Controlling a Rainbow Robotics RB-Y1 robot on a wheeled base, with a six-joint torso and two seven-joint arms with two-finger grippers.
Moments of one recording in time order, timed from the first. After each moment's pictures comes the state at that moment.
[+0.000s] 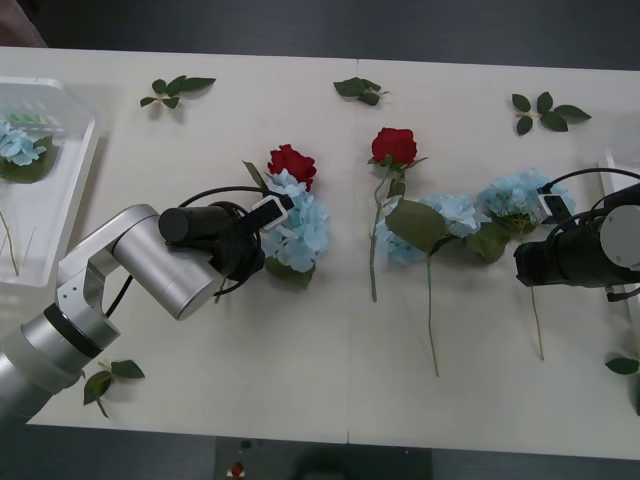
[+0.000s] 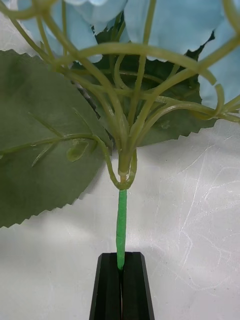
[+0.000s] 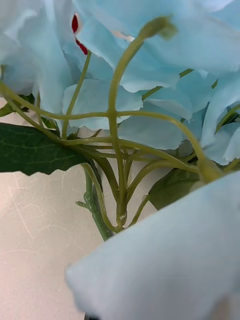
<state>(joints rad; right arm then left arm) -0.29 -0.62 0.04 -1.46 -0.74 1.24 1.62 -0.44 0.53 -0.61 -1.63 0.29 0.94 -1.83</state>
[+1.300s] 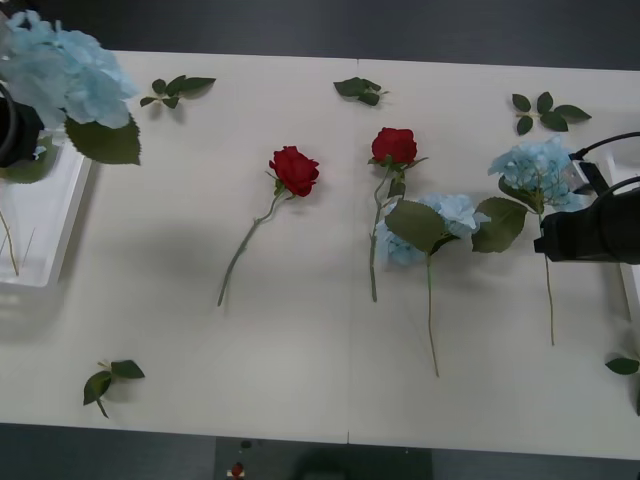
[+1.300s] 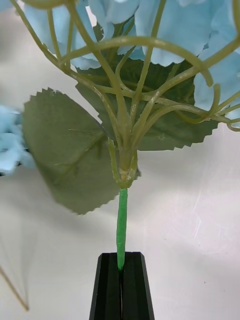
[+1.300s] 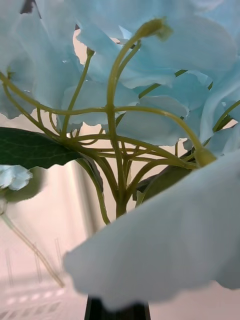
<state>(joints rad) -0.29 -0.62 -0.19 -1.61 -0.92 1.47 1.67 -0.37 0.96 0.17 -2.07 0.82 1.54 -1.44</state>
